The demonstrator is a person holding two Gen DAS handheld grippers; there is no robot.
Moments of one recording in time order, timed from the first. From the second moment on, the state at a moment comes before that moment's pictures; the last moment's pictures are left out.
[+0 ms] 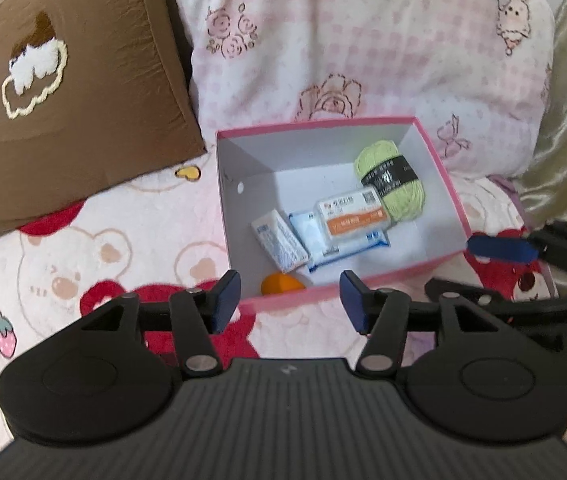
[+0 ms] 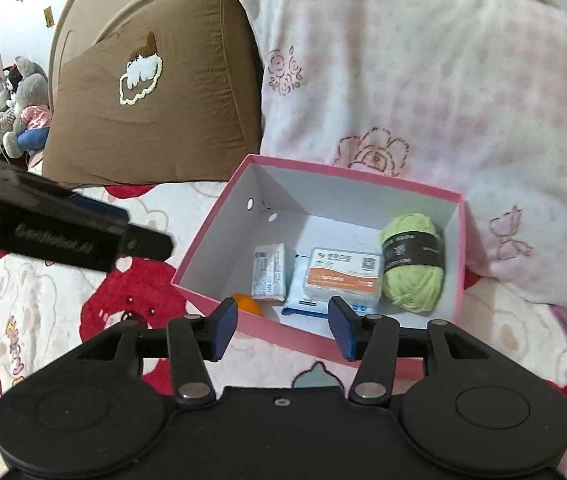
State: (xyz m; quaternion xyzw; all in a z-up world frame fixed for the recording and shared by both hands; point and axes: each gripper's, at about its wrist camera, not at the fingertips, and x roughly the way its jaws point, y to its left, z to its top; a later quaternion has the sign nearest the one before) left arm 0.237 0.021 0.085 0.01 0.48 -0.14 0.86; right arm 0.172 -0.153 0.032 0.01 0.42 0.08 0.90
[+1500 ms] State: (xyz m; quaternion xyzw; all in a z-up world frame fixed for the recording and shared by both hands) left arm 0.134 -0.012 0.060 0.02 0.54 -0.20 0.82; right arm 0.044 -0.189 0.014 -0.01 0.46 0.08 0.88
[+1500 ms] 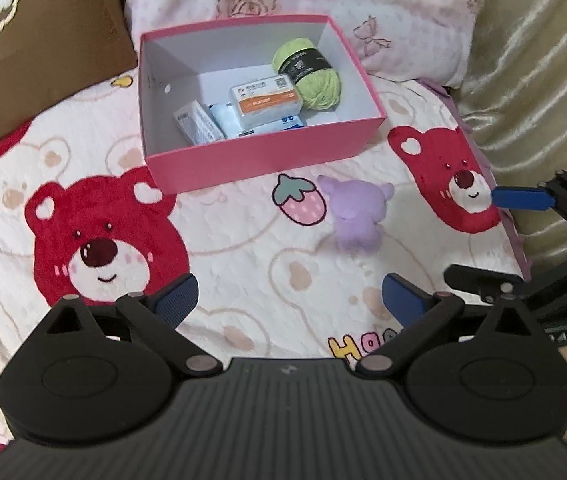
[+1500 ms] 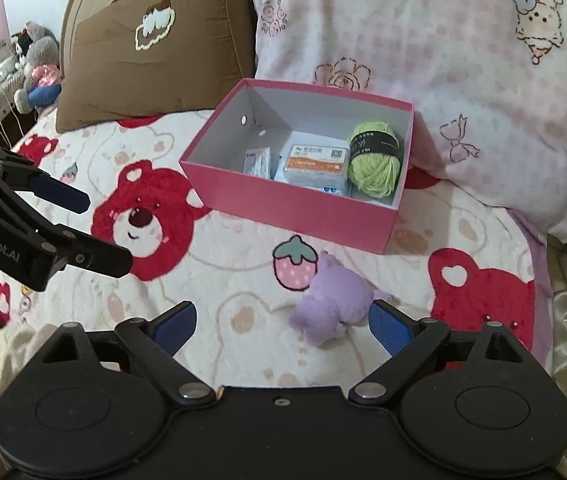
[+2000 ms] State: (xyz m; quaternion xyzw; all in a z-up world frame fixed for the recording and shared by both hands) left arm 0.144 -0.007 0.022 0.01 0.53 -0.19 0.83; right arm 0.037 -0.181 -0.030 -0.07 0.47 0.14 0.87
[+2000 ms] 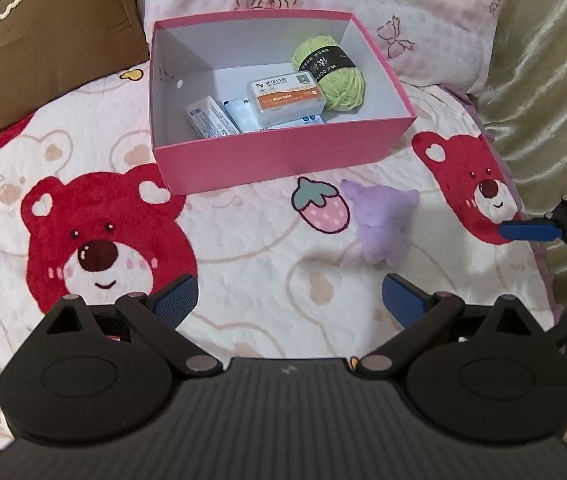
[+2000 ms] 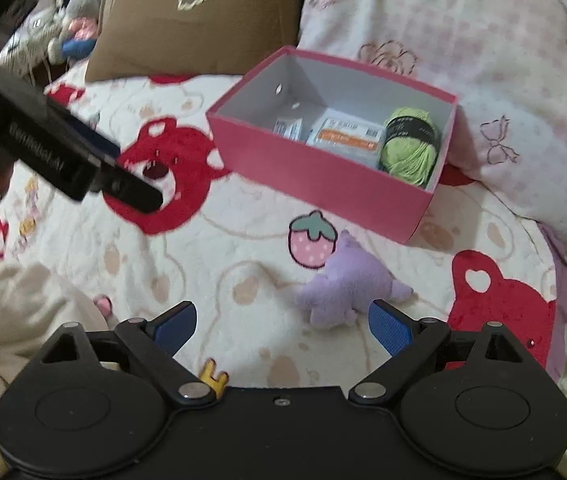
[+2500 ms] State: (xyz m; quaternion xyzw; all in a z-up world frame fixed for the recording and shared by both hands) left arm 0.154 -0.020 -0.042 -0.04 0.51 -0.20 0.84; right arm 0.046 -0.186 -0.065 -0.08 0.46 0.14 0.87
